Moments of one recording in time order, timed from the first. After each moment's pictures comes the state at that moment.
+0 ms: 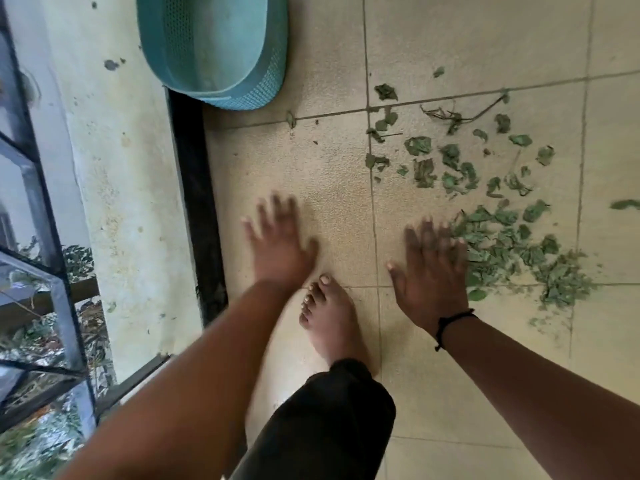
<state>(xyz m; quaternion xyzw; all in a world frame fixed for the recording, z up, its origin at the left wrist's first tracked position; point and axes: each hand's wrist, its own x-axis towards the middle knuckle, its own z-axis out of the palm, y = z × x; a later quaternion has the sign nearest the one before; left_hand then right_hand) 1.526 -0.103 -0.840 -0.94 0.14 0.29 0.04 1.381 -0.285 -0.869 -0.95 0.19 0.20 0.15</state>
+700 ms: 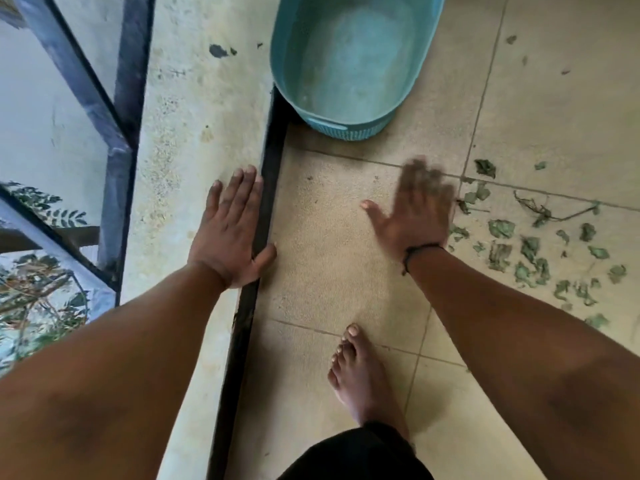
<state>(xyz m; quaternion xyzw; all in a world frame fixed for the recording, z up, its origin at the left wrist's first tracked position) 1.647 0.055 -0.848 -0.95 0.28 0.13 0.05 1.607 -0.234 -0.918 -0.96 0.14 0.23 0.07</state>
